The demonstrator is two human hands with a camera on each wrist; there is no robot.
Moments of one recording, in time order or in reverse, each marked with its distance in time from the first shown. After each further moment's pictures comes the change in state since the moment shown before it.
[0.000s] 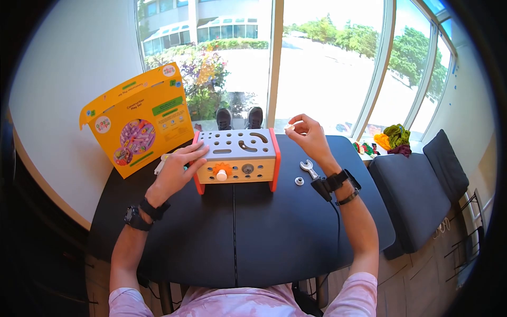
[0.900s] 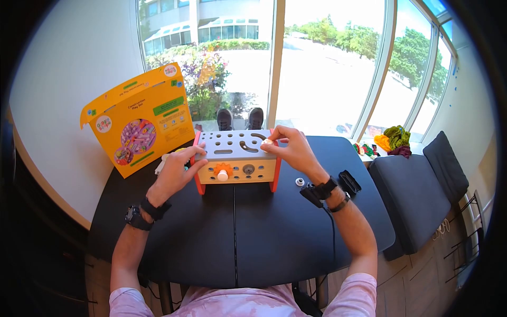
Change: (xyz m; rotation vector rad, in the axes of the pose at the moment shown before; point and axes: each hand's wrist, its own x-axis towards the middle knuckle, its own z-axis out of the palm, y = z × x) left_hand 0.003 0.005 -0.002 -0.068 0.049 -0.042; right_hand -0.010 -0.029 0.041 -0.062 -0.116 -0.140
